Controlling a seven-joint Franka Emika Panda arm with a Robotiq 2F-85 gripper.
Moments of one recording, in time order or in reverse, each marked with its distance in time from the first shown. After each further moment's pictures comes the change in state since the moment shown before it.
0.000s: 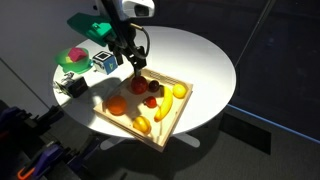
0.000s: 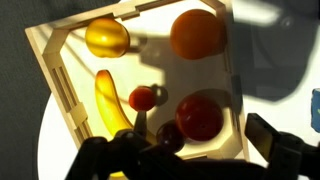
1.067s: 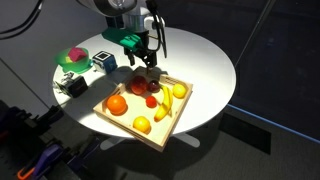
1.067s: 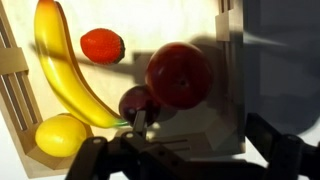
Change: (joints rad) arm 0.002 0.343 0.090 0.339 0.002 -0.029 0.000
